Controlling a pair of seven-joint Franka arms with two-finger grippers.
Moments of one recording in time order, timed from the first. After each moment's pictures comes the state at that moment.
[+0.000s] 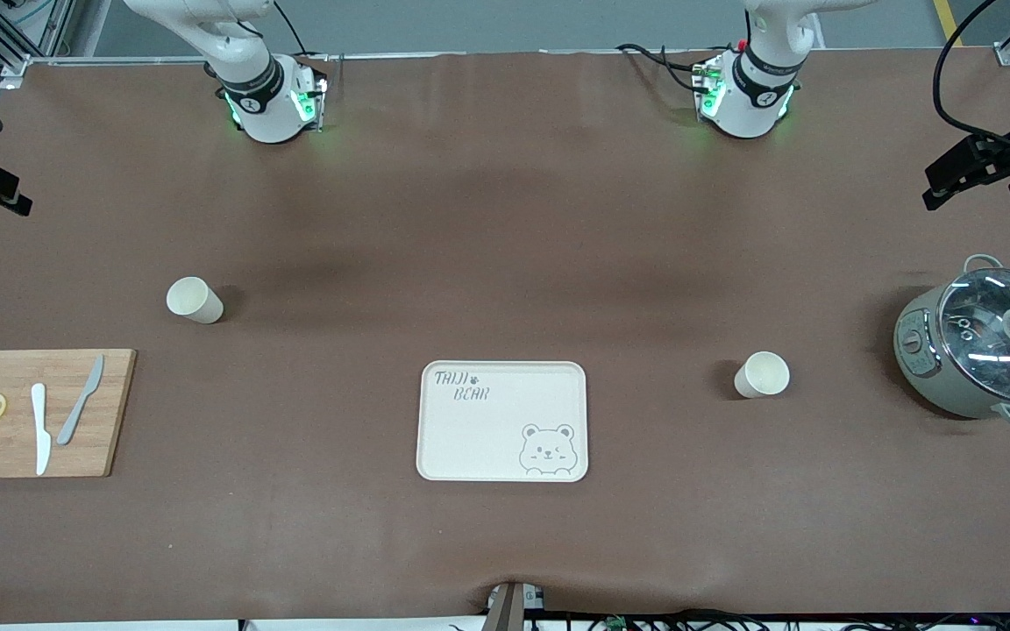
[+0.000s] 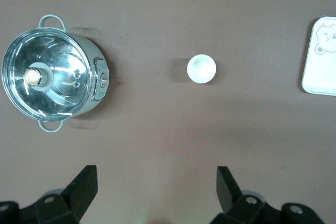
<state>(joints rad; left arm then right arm) 0.09 -0.05 -0.14 -1.52 0.04 1.48 -0.13 -0.04 -0.07 -0.12 -1.62 0.00 1.49 -0.10</state>
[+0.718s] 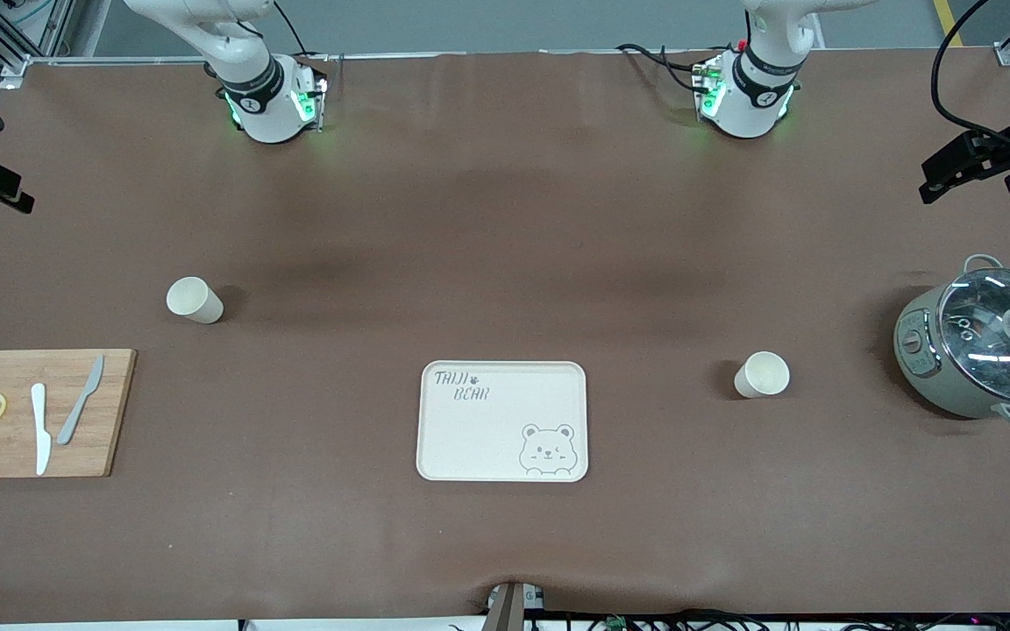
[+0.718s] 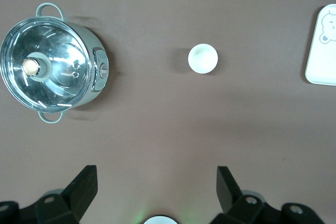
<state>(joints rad) 0.09 -0.05 -0.14 -1.52 0.04 1.44 -0.13 -0.05 -0.07 -0.12 -1.62 0.00 1.48 -0.10</state>
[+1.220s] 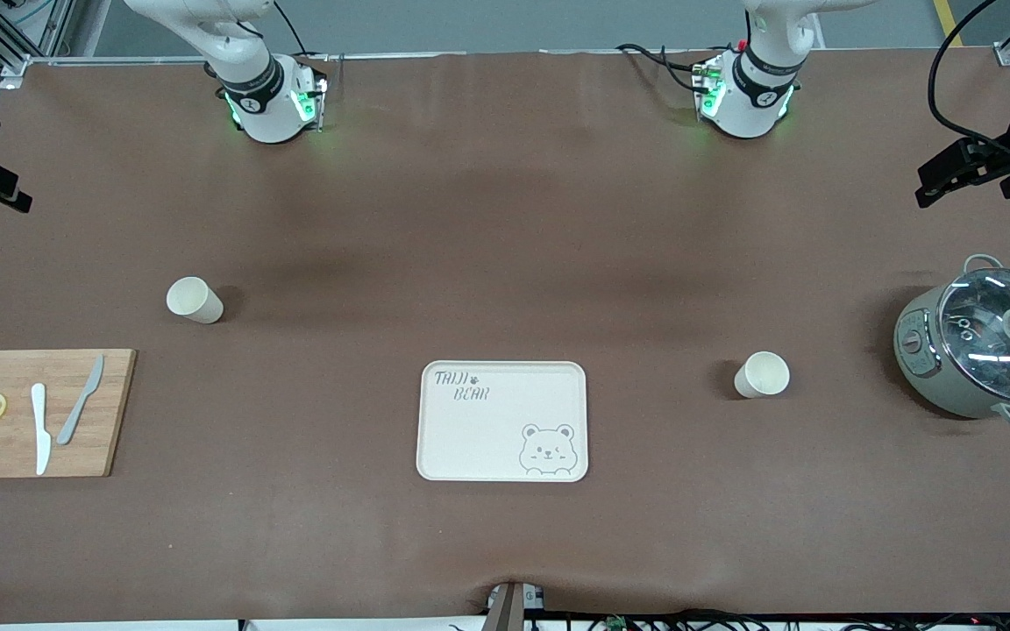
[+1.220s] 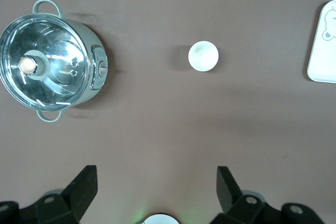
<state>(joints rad) 0.09 -0.04 -0.14 -1.52 0.04 1.44 -0.13 -0.06 -0.07 -0.12 -1.62 0.02 1.48 -0.10</state>
